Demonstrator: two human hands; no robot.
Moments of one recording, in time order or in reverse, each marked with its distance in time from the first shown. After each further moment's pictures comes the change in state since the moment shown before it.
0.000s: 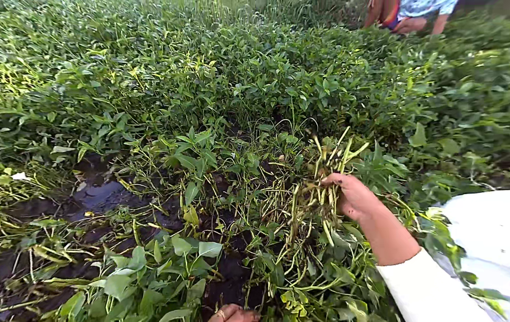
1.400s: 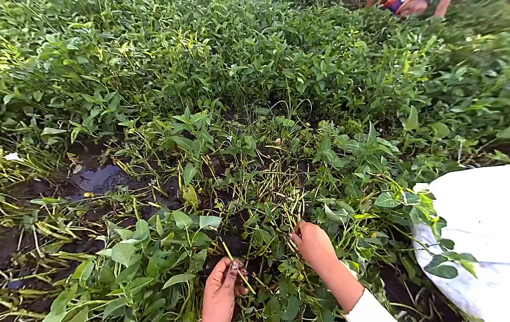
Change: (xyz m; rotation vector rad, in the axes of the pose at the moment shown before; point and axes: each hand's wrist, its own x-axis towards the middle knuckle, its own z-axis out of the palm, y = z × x) left_hand 0.020 -0.017 0.045 -0.861 0.474 -0.538; right_hand -0.072 0.144 0.032 -1.301 -0.162 0.136
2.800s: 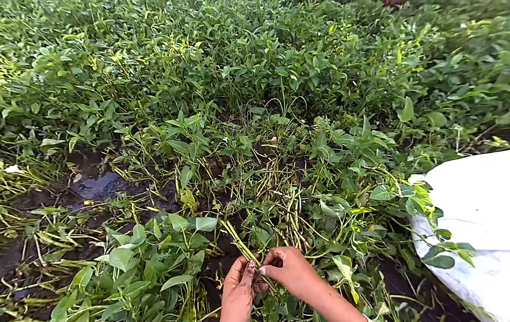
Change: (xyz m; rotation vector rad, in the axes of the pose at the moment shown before) left_hand -0.011 -0.001 0.040 -0.172 -0.009 -0.118; right_hand -0.055 -0.024 0.025 0.606 -0.259 -0.294
